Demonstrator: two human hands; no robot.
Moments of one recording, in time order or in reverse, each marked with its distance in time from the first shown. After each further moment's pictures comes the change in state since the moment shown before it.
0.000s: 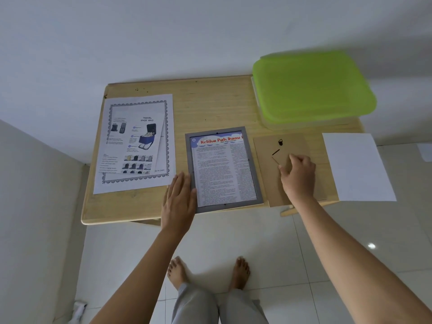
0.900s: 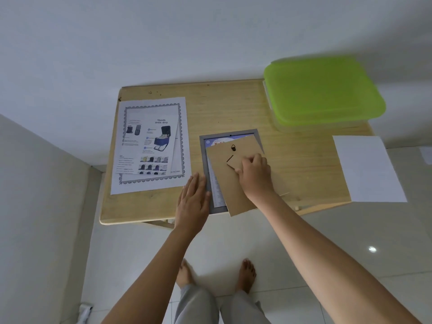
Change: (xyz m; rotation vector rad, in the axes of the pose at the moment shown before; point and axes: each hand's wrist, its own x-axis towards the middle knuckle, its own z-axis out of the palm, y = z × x) left_hand 0.002 -0.011 -0.009 -0.023 -0.124 0.038; right_hand -0.042 -0.121 0.029 -0.131 -0.199 -0.298
